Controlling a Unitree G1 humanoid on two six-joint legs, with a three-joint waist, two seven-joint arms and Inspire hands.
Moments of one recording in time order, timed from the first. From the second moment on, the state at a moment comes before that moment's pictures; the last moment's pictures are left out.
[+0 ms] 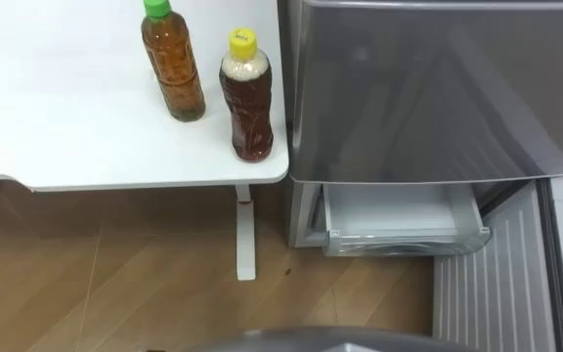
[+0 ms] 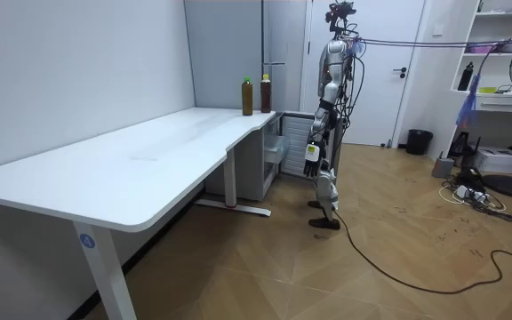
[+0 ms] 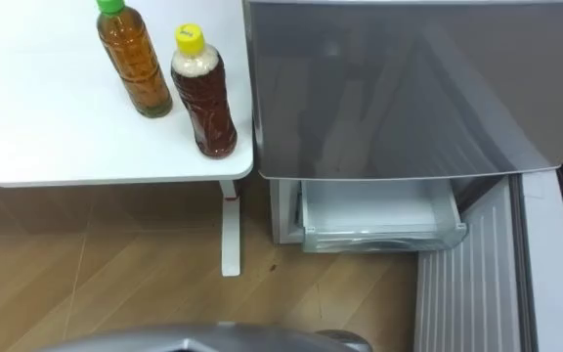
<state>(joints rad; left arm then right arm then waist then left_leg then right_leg) 0.16 0.18 -0.06 1.12 0.46 0.24 -0.10 0.08 -0.21 0.12 1.28 -0.24 0.21 0.15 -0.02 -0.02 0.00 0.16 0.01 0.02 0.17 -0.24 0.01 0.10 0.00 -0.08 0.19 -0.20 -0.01</state>
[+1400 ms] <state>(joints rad) 0.17 0.18 0.23 1.11 -0.27 0.21 0.21 0.10 -0.22 0.05 1.30 -0.19 0.24 0.13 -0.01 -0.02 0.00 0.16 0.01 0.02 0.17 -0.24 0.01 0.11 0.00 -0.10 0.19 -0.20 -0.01</state>
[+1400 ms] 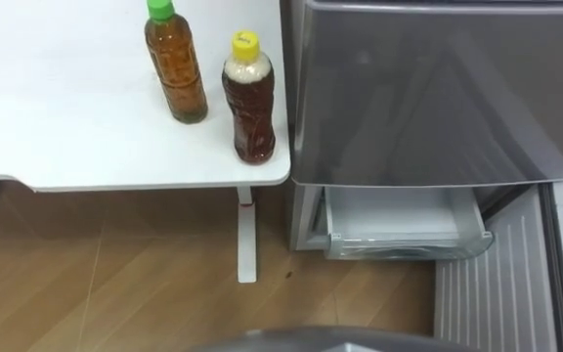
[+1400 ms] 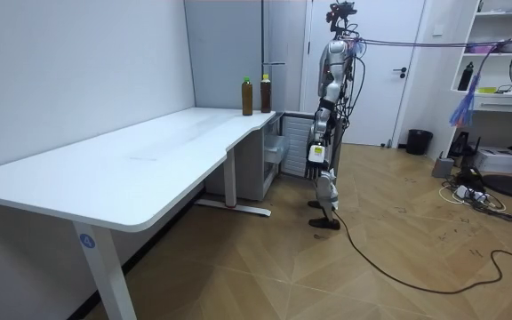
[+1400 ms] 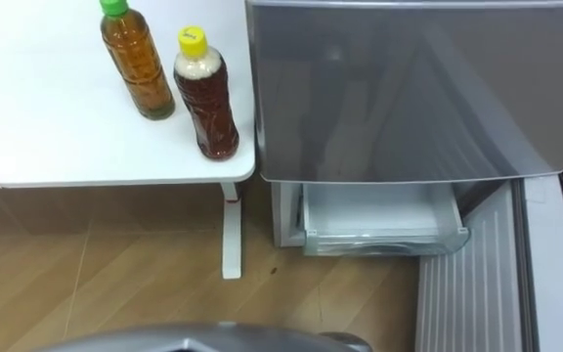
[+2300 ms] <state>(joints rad) 0.16 0.19 0.39 0.27 -0.72 -0.14 0.93 0.18 -0.23 0.02 1.20 -0.18 0.14 0.09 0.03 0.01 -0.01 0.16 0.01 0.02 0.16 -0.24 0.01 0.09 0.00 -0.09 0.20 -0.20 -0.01</state>
